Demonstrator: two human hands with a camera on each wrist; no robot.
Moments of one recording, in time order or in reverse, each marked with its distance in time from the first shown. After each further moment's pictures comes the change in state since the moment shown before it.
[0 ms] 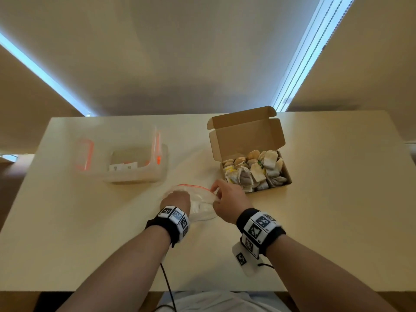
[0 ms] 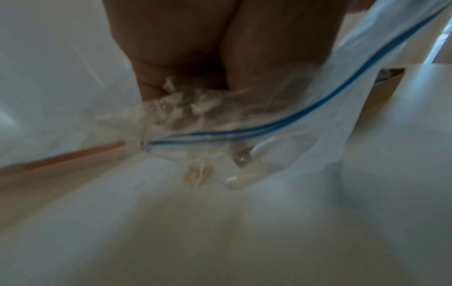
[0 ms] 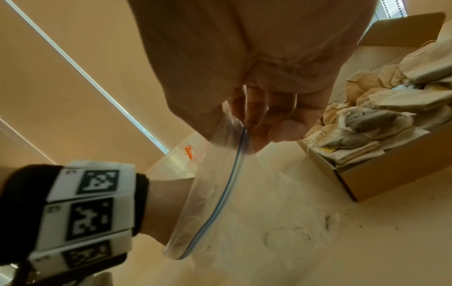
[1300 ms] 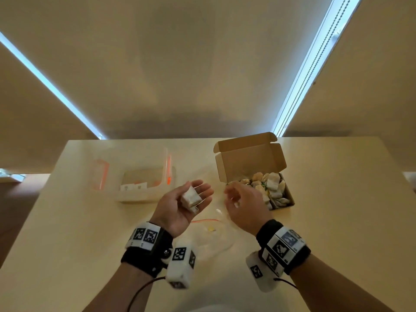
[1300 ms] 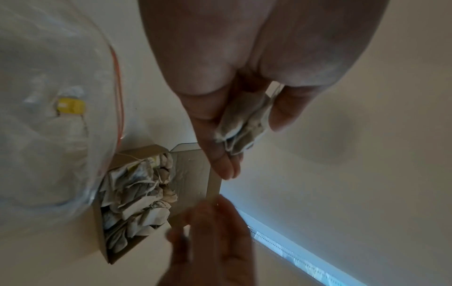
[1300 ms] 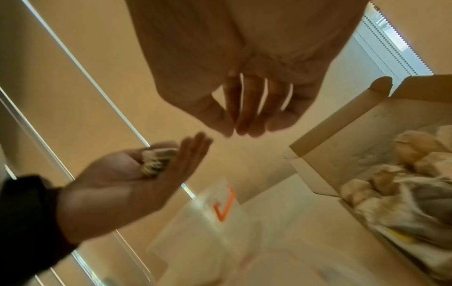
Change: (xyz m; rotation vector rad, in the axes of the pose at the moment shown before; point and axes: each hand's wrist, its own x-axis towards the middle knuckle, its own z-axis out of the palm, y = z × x) left_hand -0.081 -0.028 -0.090 -2.523 -0.278 0.191; right_hand -0.017 -0.018 -0.042 0.047 0.347 -0.263
